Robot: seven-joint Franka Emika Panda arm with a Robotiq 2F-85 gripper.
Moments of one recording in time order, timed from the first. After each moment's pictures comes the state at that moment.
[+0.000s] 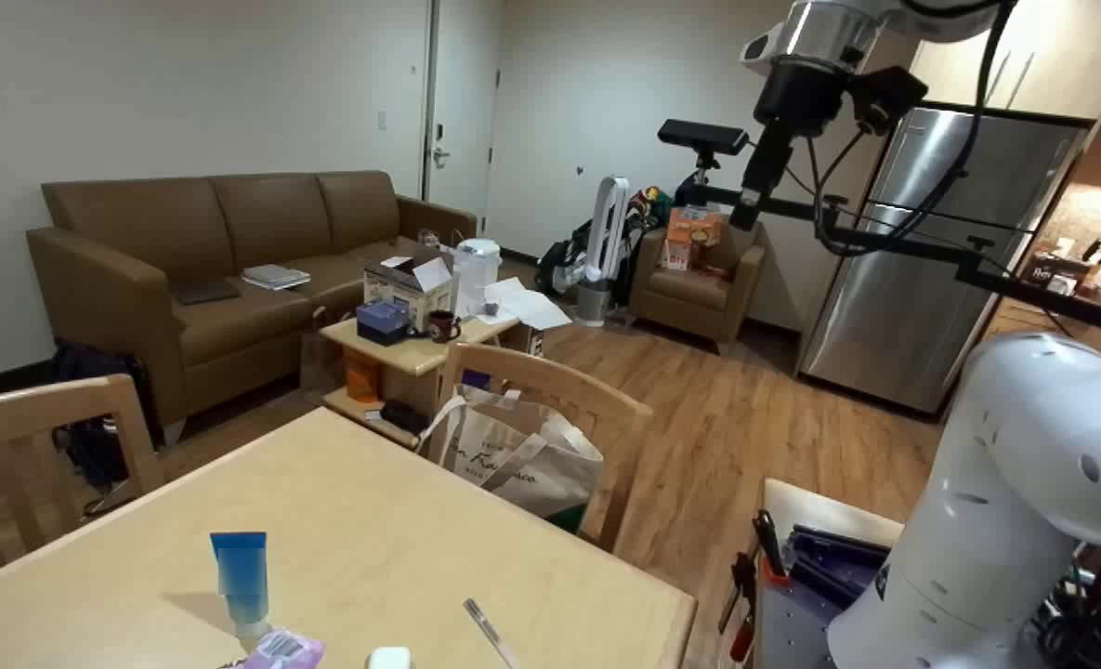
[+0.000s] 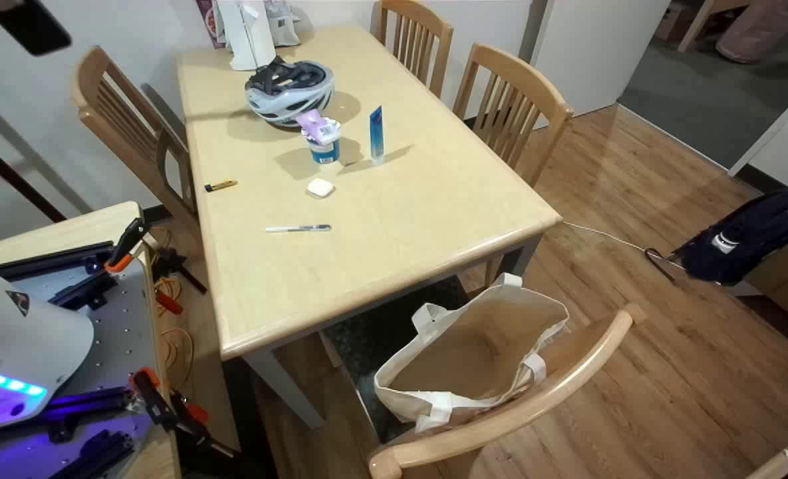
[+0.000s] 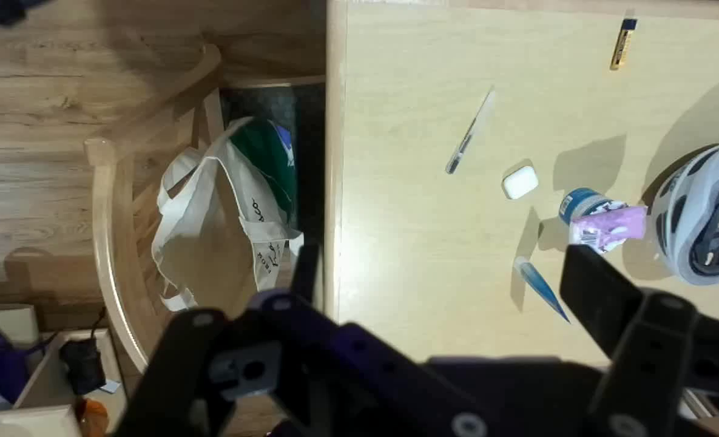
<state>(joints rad) -0.09 -0.89 -0.27 -2.45 -0.03 1.67 -0.20</state>
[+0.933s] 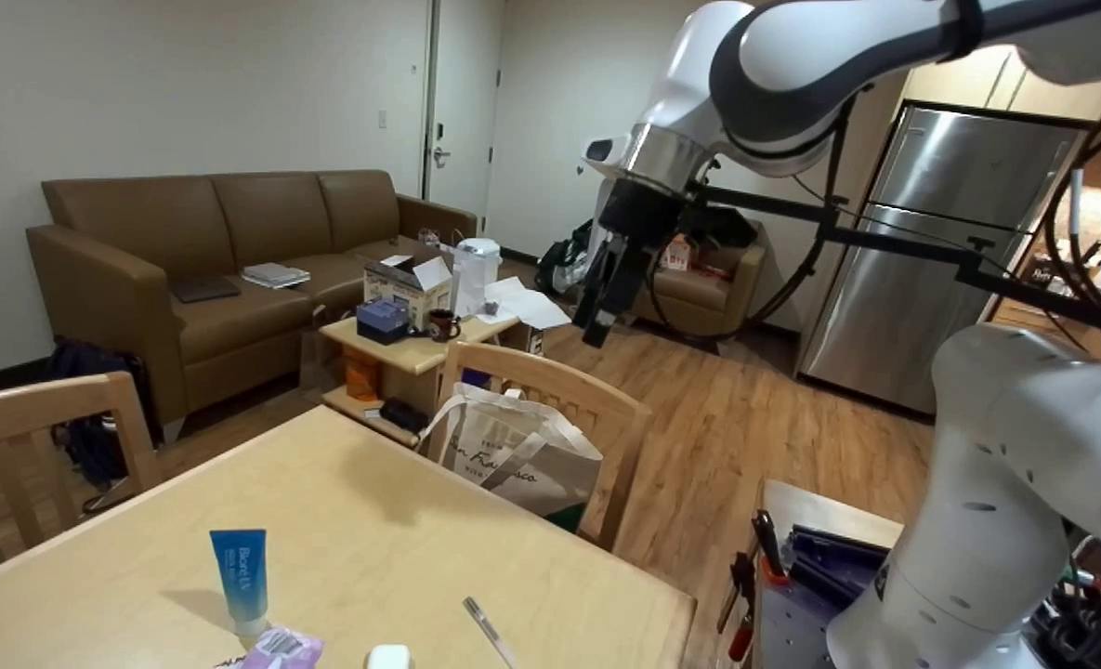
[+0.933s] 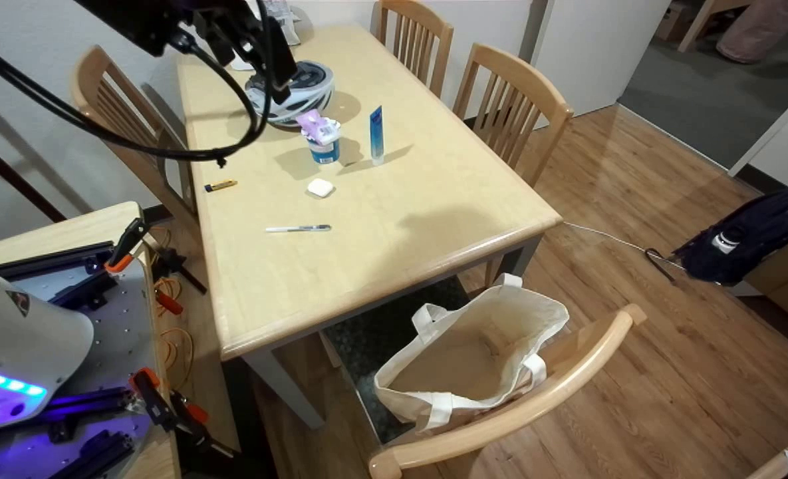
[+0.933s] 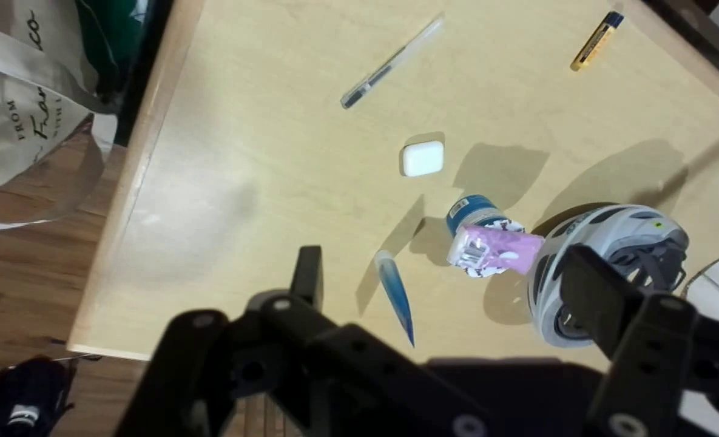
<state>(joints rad) 0.24 -0.55 -0.31 -2.61 0.18 2.22 -0.53</state>
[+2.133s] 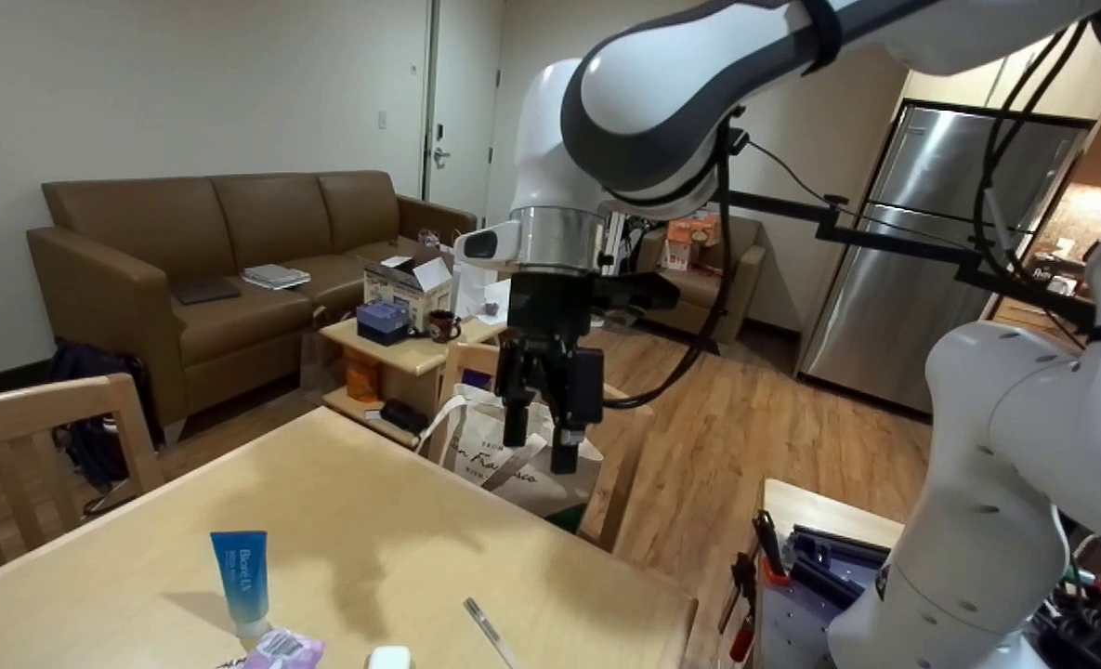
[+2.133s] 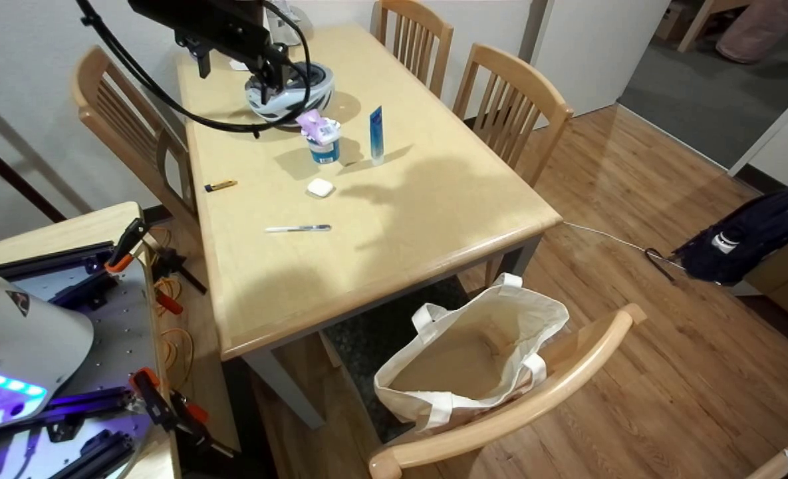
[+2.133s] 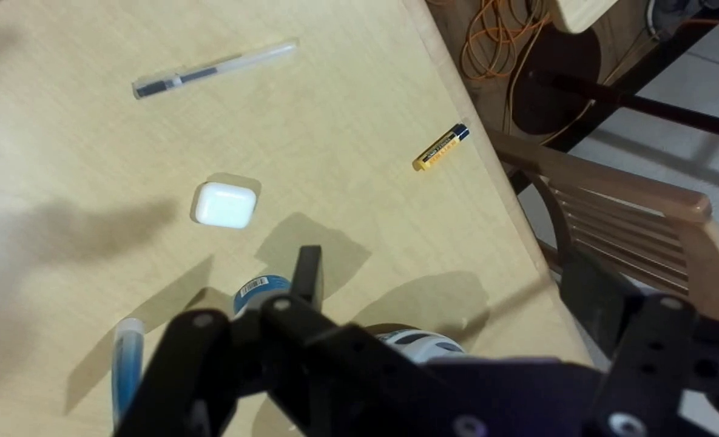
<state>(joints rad) 0.31 -0.20 -0.12 -2.43 0.42 2.06 -0.90</state>
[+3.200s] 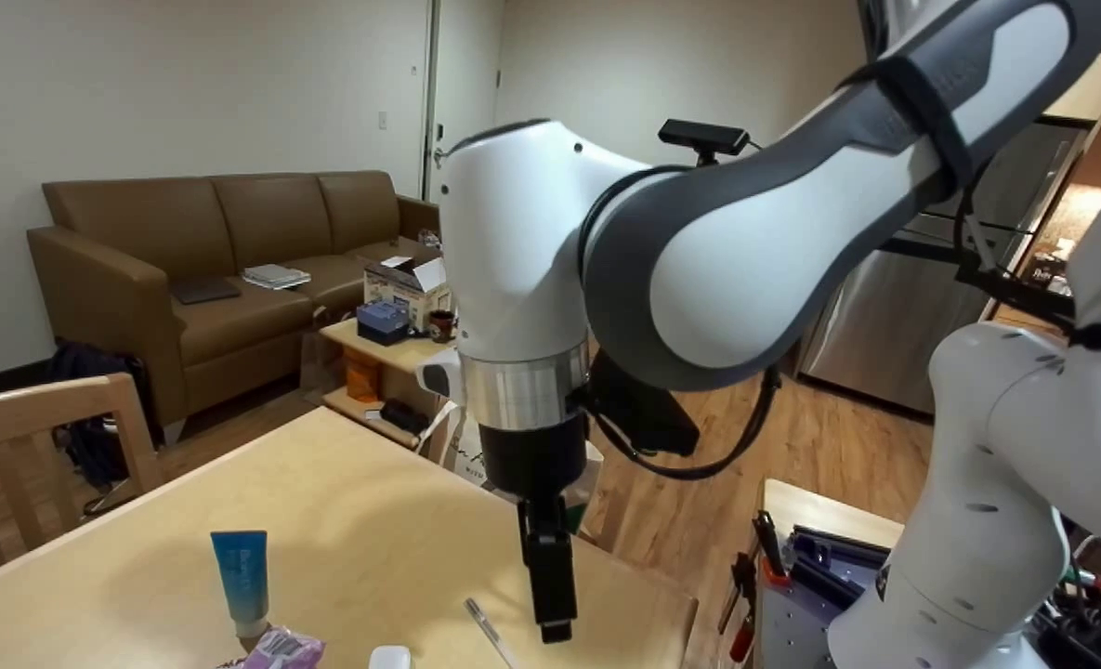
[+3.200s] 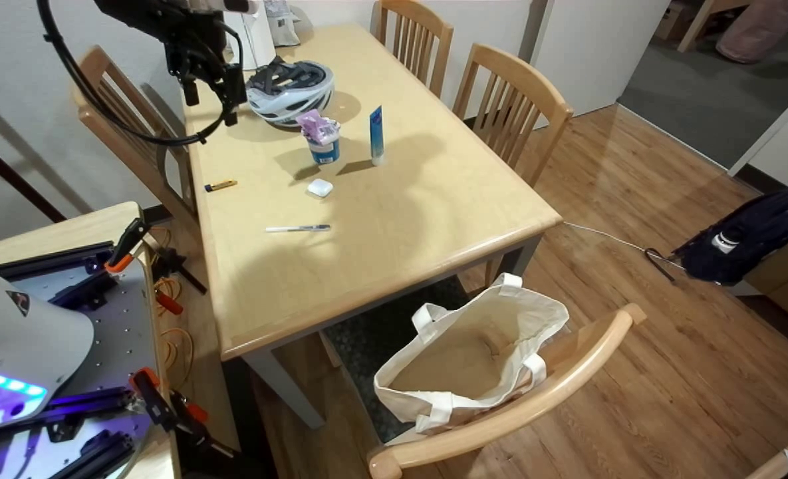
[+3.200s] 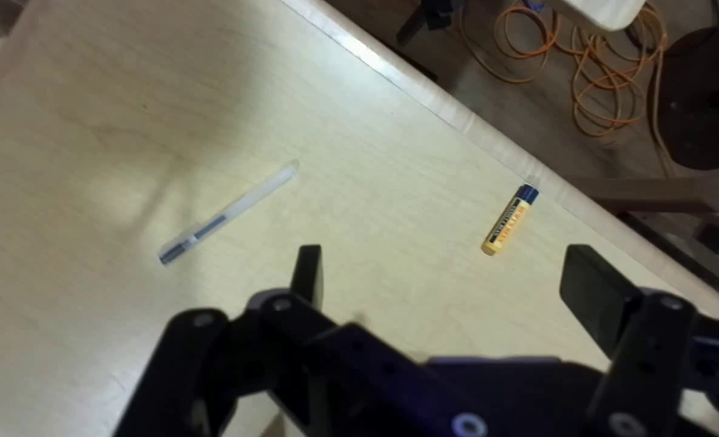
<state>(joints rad) 0.27 -0.07 0.25 -2.43 0.12 2.14 -0.06</state>
